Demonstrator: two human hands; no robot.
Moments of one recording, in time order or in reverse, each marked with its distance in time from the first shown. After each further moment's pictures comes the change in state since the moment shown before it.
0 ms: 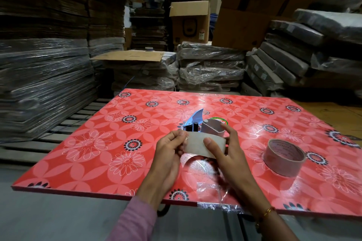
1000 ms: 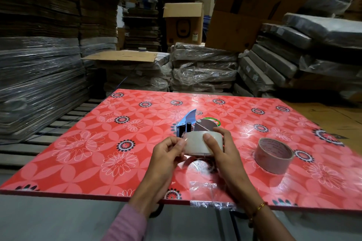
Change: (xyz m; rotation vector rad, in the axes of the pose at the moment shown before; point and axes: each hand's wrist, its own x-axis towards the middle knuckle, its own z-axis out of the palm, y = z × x) left_hand -0.016 -0.007 -0.006 0.141 -0.103 0.046; right_hand 0.003 0.002 -0.001 0.145 0.029 0.079
